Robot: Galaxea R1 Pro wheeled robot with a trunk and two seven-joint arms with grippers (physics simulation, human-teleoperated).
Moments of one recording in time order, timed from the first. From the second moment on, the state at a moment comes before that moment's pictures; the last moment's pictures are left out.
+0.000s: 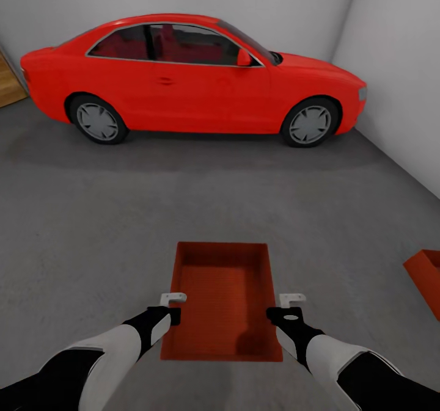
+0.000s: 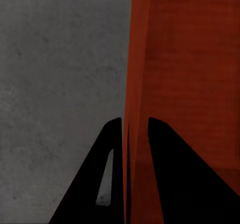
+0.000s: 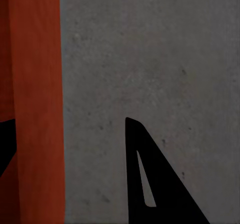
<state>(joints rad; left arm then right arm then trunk) -0.89 -0.12 0.00 -0.02 0.05 0.18 0.19 -0.84 0.09 0.51 -0.01 -0.44 -0.05 -0.30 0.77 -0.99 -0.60</state>
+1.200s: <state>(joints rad) -0.89 -0.12 0.00 -0.02 0.05 0.18 0.19 -0.84 0.09 0.50 -0.01 -0.44 -0.05 -0.30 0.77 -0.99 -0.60</state>
